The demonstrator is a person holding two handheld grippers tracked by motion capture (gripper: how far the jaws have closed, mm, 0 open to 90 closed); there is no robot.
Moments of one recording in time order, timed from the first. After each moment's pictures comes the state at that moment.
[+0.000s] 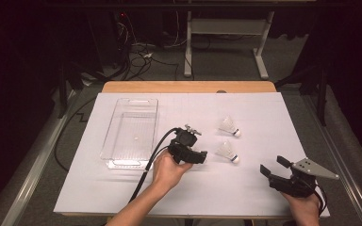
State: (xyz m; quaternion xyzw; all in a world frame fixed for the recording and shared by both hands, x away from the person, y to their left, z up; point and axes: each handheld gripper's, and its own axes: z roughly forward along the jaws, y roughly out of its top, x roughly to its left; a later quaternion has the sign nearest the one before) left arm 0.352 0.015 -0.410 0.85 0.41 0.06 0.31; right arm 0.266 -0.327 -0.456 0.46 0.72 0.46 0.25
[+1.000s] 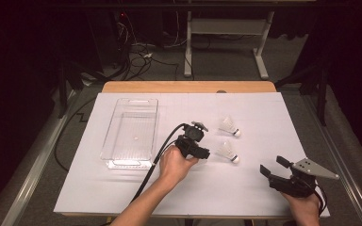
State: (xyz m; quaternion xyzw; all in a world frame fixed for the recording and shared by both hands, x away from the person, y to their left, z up) left arm 0.373 -0.007 -0.416 0.87 0.43 0.05 0.25; right arm 0.266 -0.327 -0.456 0.46 0.72 0.46 0.25
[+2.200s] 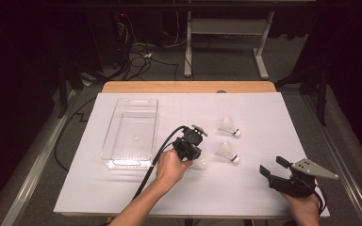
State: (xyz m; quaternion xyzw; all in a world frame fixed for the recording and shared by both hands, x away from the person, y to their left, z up) left arm 0.366 0.001 -0.416 0.89 0.38 0.06 0.24; right arm 0.266 -0.326 -0.456 0.46 0.72 0.46 0.25
